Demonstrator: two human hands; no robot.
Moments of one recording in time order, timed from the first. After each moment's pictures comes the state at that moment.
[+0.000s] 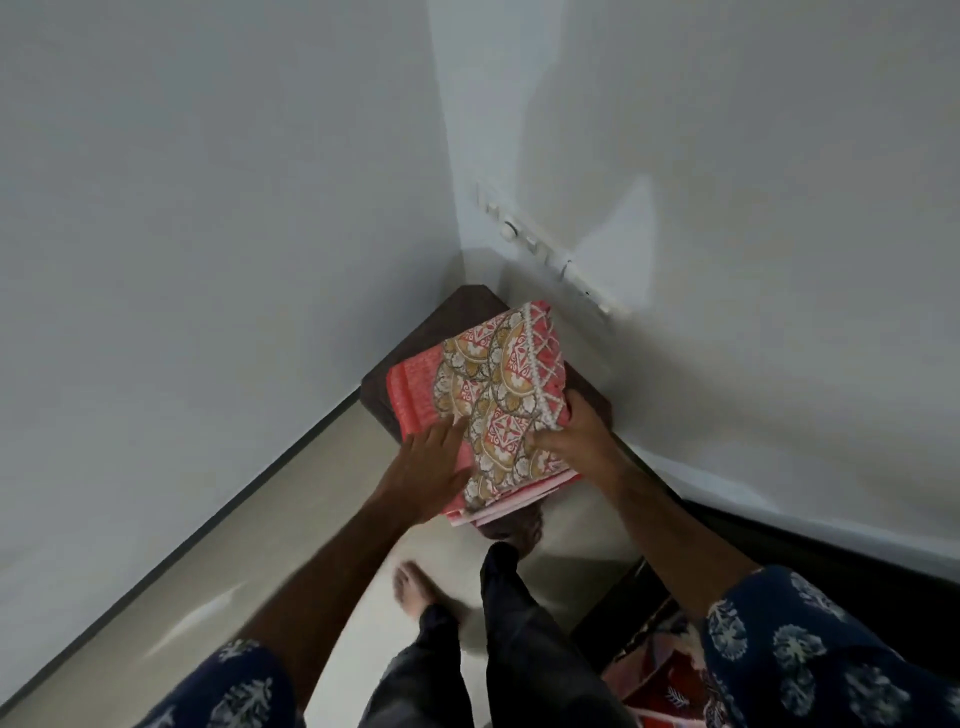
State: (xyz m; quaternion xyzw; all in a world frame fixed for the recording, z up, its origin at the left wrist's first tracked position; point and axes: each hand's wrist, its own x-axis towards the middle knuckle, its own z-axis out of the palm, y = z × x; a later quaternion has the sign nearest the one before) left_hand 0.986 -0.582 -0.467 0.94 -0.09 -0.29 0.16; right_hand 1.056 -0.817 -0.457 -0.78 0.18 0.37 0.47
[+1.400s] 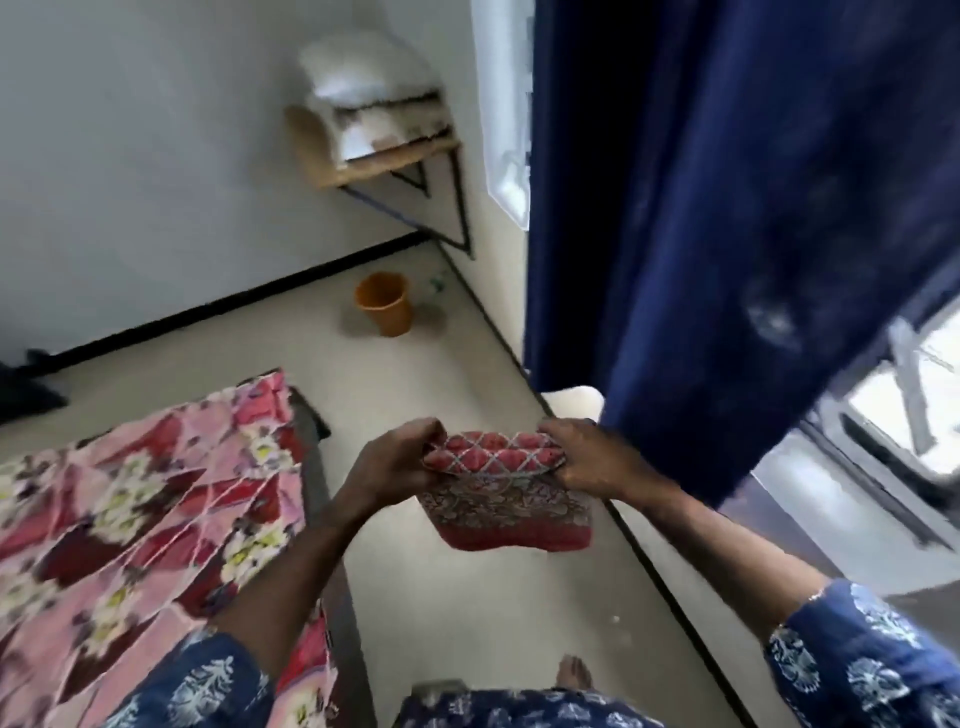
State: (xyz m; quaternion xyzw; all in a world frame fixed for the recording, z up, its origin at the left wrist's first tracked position) left_hand 0.142 -0.155 -0.219 0.64 0.72 0.19 0.17; right_hand 0.410 -0.015 -0.207 -0.33 -0.91 0.26 0.00
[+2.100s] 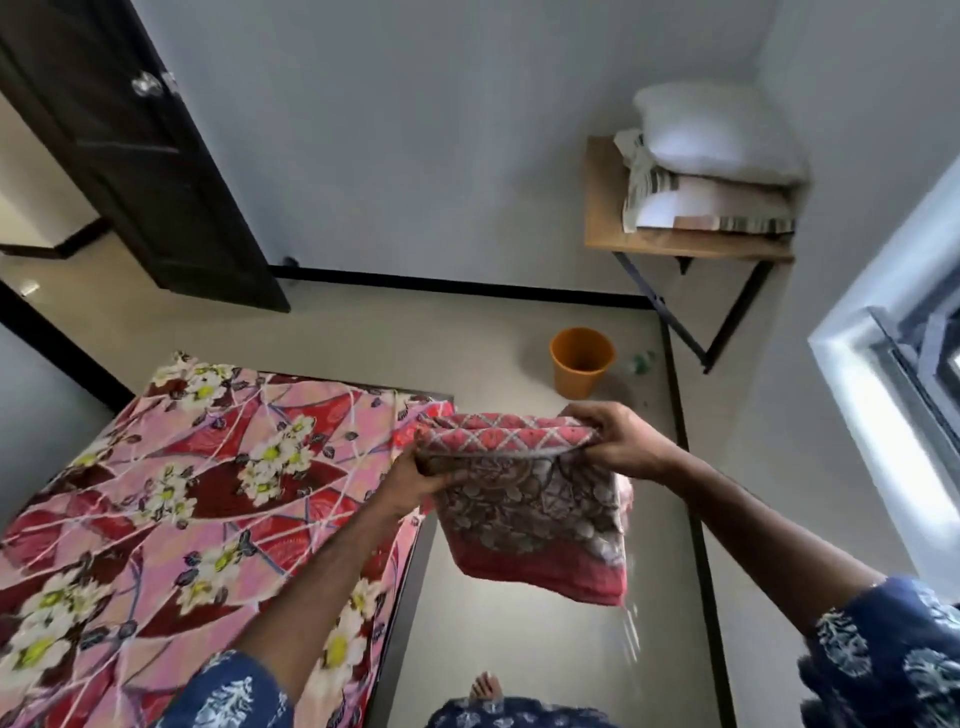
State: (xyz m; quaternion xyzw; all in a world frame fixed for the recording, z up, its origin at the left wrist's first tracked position) left_hand -0.173 -0.137 -0.240 0.12 0.74 0.60 0.27; right_hand -0.045 0.145 -0.159 -0.05 -0.88 0.47 -0.05
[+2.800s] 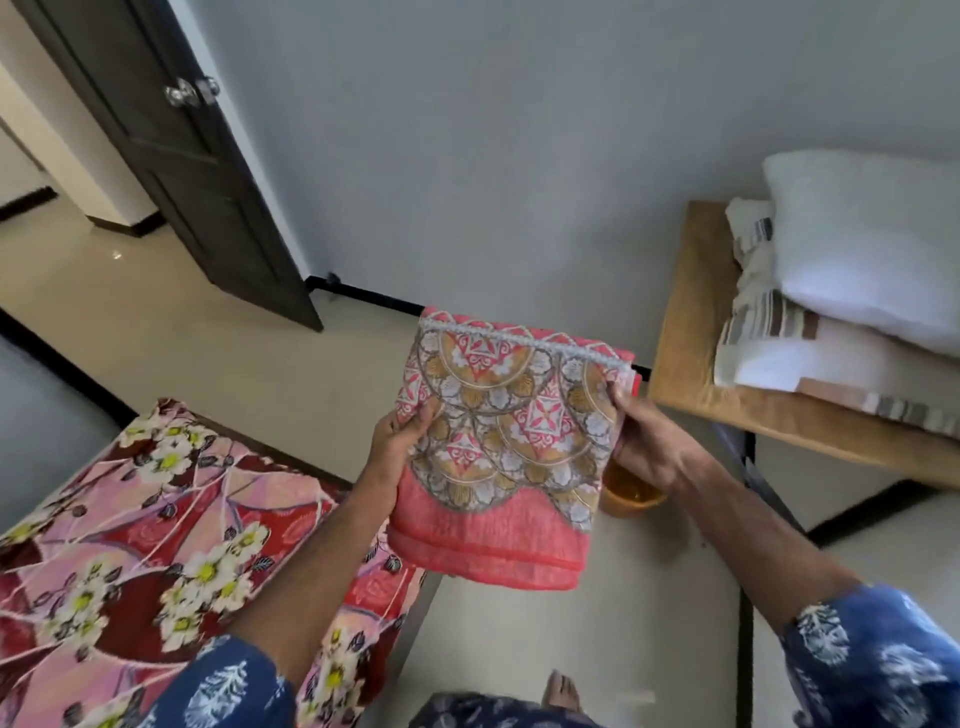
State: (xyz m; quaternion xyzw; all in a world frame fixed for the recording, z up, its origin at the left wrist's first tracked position) left_hand -0.517 0.106 -0.176 -0.02 0.67 0.73 0.14; right_hand -0.455 0.406 -0.165 -0.09 -0.48 0.87 -0.11
